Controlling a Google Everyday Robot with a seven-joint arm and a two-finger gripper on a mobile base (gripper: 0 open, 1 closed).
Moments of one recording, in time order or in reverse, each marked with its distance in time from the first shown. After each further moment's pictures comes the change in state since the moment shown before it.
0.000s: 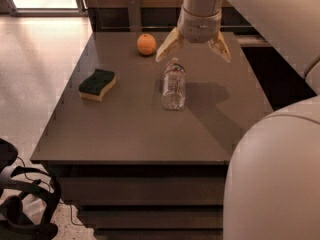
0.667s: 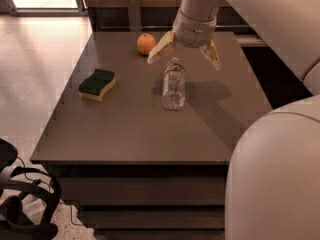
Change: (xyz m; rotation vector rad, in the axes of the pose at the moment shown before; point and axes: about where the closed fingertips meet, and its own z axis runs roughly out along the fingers) arm 0.005 0.024 0.014 -0.123 0.047 -0.028
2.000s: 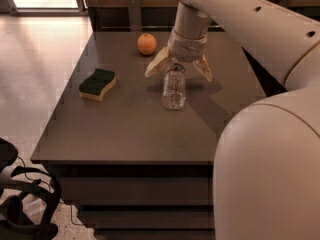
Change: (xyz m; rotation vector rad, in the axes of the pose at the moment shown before) arm -0.008 0.005 0.052 0.002 0.048 -0.026
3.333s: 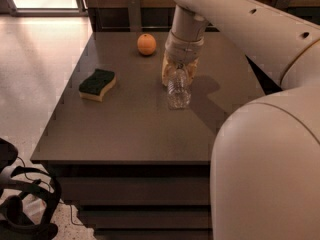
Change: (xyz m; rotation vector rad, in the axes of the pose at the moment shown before) arm -0.006 0.003 0.010 -0.005 -0.010 -0.002
